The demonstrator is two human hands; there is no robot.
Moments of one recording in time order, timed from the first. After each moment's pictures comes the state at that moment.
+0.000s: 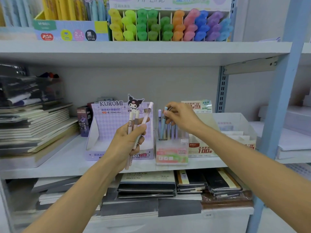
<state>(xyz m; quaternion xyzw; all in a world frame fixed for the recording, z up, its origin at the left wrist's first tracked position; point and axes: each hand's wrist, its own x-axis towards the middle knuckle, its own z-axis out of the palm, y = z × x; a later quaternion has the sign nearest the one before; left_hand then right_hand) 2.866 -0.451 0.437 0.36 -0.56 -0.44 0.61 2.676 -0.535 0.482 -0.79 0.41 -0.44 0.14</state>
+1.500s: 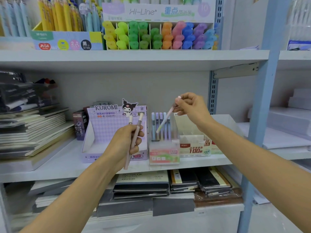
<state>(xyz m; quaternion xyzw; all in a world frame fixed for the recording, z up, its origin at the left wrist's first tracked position) 2.849 -0.440 0.453 0.41 -0.49 -0.48 0.60 2.634 -0.509 0.504 -0.65 0.36 -0.61 0.27</state>
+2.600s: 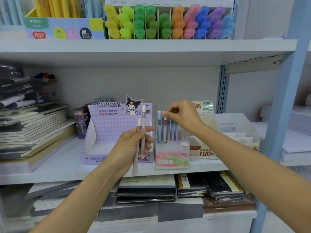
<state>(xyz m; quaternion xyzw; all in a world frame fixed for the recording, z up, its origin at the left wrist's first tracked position) 2.861 -0.463 0.432 0.35 -0.56 -0.50 0.56 2.671 -0.552 0.485 -0.76 0.45 -0.47 0.05</state>
